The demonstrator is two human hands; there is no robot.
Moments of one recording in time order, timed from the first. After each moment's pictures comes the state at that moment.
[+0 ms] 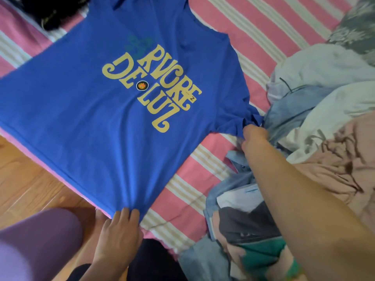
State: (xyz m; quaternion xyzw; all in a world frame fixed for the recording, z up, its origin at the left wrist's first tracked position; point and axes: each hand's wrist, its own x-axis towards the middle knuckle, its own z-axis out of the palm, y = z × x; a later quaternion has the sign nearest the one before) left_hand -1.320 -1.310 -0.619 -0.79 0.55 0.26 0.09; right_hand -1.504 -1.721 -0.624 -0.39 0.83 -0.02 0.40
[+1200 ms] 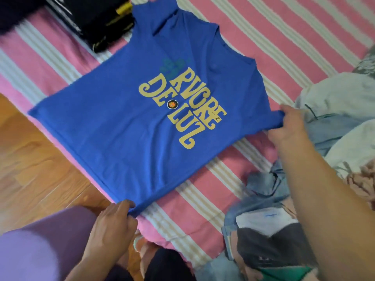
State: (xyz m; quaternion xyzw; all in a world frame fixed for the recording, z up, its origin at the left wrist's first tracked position) left_hand -1.236 -1.332 -0.547 -0.87 0.39 0.29 -0.06; right_hand -1.431 -1.775 -0.548 -0.15 0.63 -0.37 0.67
